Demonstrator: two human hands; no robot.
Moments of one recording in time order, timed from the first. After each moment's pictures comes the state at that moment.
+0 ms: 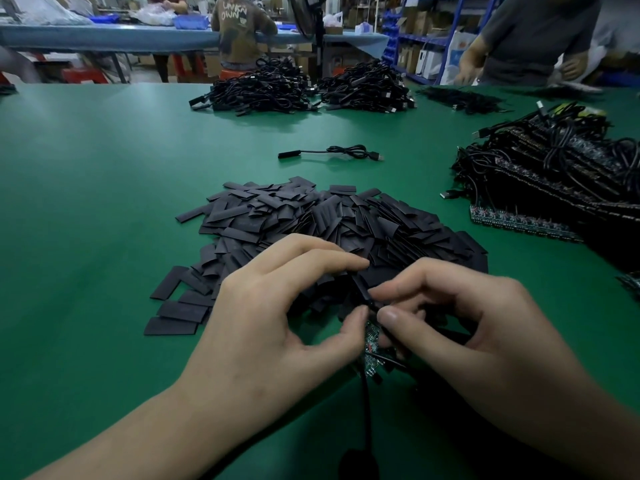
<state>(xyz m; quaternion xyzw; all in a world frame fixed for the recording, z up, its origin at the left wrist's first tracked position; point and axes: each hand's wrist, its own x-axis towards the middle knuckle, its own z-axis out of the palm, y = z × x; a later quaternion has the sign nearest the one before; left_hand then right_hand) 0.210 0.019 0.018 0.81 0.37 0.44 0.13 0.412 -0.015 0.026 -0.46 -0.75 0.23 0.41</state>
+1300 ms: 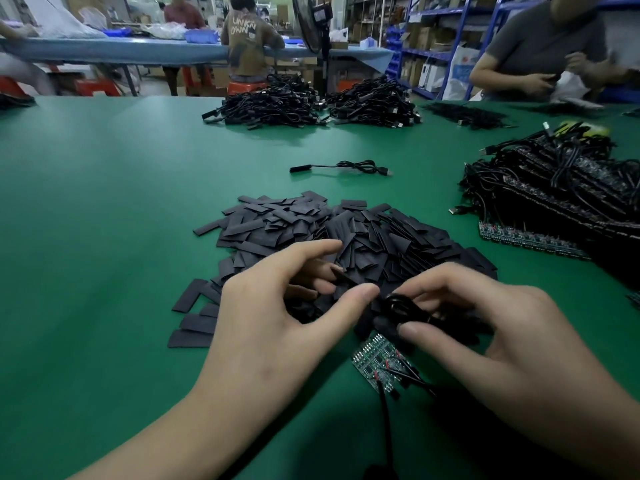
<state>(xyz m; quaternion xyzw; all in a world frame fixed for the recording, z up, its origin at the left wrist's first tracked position) 0.205 0.028 0.014 0.69 0.44 0.51 0.25 0.416 -0.012 0.036 -0.51 -0.77 0.11 0.36</state>
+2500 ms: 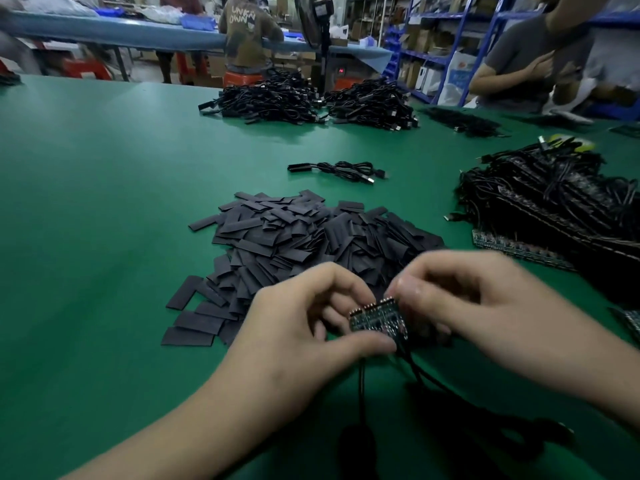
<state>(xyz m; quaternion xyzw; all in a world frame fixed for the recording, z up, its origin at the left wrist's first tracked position) 0.210 0.026 0.020 0.69 0.39 0.42 0.44 0.418 0.016 0.065 -0.52 -0.75 0.30 0.28</state>
